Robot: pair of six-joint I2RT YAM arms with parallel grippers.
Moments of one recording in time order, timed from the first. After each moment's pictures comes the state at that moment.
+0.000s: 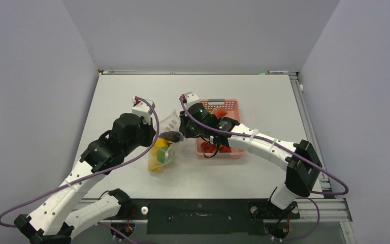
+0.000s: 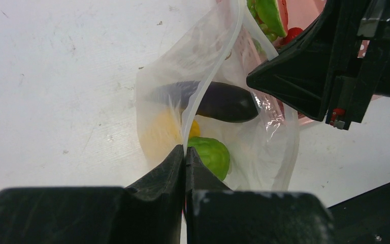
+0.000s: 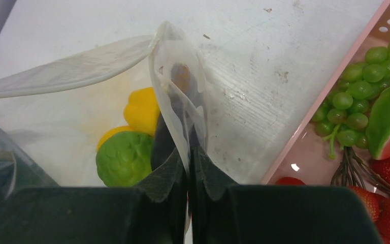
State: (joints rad) left arm -0.67 0.87 1.05 -0.74 -0.23 -0.28; right arm 0.94 1.59 1.32 -0.32 0.10 0.42
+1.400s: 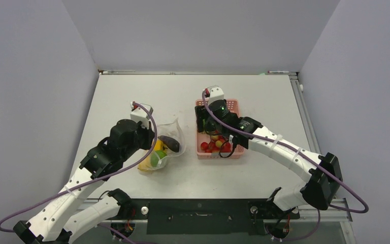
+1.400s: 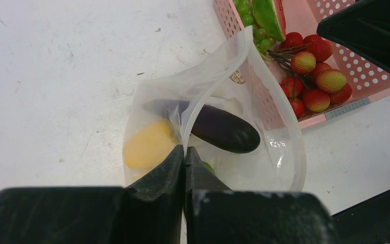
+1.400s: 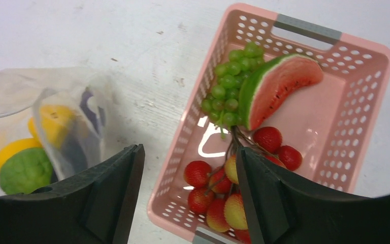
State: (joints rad) left arm -0.65 0.80 0.93 -0.64 -0.22 -0.25; right arm 0.85 1.40 1.21 -0.39 0.30 0.33
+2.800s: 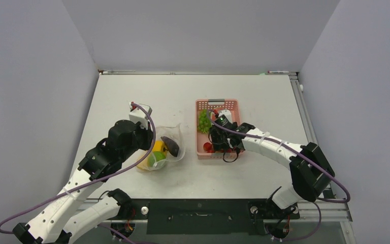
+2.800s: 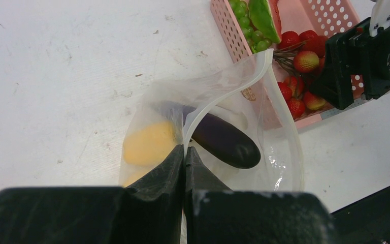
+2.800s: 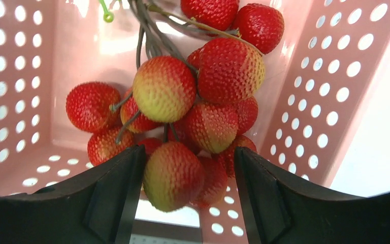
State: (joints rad) left arm -0.65 0.78 0.92 -0.64 -0.20 -0.25; right arm 0.74 1.49 0.98 -0.58 0.28 0.40
